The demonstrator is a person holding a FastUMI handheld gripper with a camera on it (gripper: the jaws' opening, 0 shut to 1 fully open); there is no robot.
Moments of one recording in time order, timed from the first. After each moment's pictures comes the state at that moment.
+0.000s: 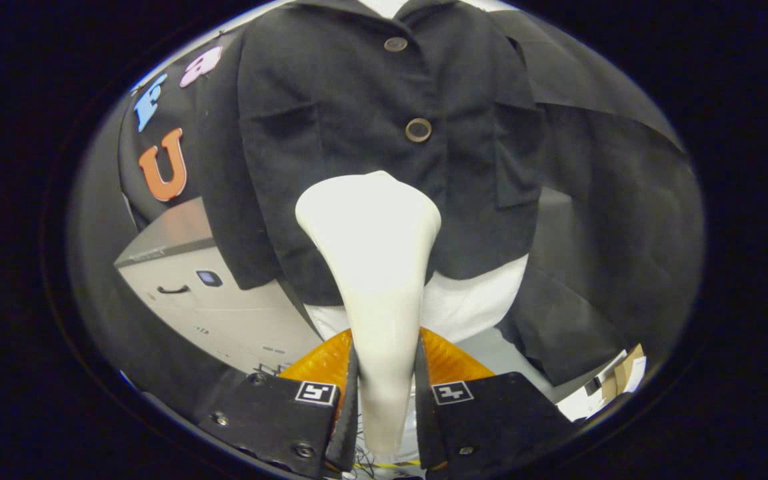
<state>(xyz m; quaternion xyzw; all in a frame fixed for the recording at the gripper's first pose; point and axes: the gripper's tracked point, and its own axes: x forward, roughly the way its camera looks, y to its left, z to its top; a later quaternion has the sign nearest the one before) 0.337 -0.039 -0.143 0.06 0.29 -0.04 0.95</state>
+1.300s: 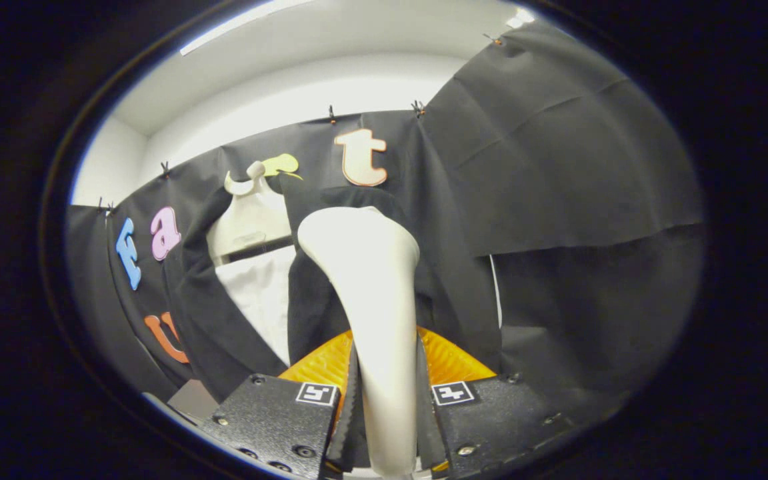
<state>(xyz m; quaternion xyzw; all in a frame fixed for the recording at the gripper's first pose) 0.425 -0.189 0.229 0.14 -0.01 -0.06 0.99</state>
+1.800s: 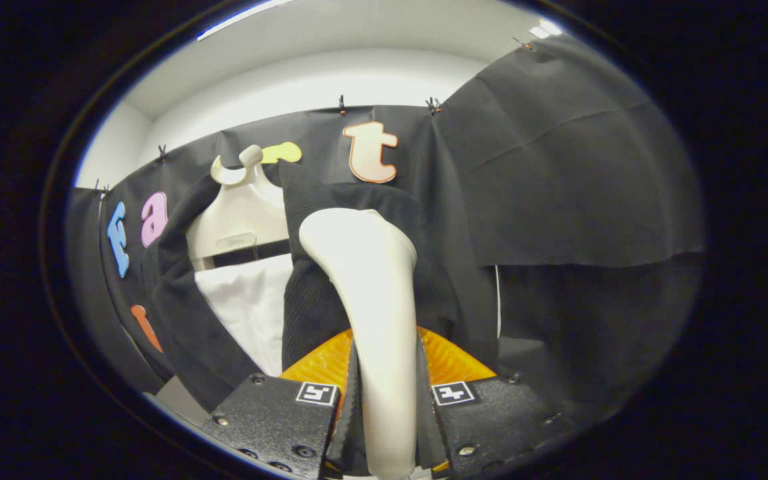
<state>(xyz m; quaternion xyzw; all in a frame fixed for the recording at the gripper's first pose) 0.465 -0.180 0.224 0.09 0.01 -0.08 0.99</state>
